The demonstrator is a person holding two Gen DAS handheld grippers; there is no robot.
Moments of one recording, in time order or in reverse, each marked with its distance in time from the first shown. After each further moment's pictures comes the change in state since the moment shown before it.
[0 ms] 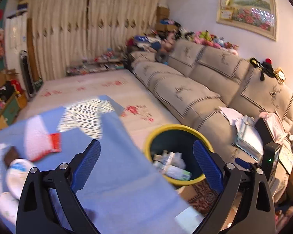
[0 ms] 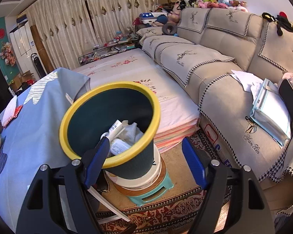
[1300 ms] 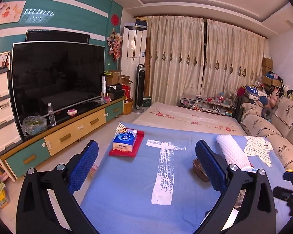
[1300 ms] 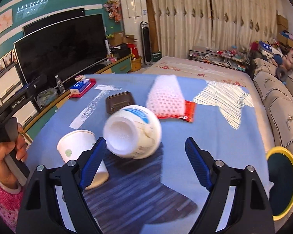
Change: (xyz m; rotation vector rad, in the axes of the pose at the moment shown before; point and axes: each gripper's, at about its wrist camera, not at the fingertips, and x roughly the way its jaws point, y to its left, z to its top) left arm -0.163 0.358 -0.119 -0.350 -0.283 0.696; right arm -0.032 0.387 -0.005 -0.550 0.050 0.540
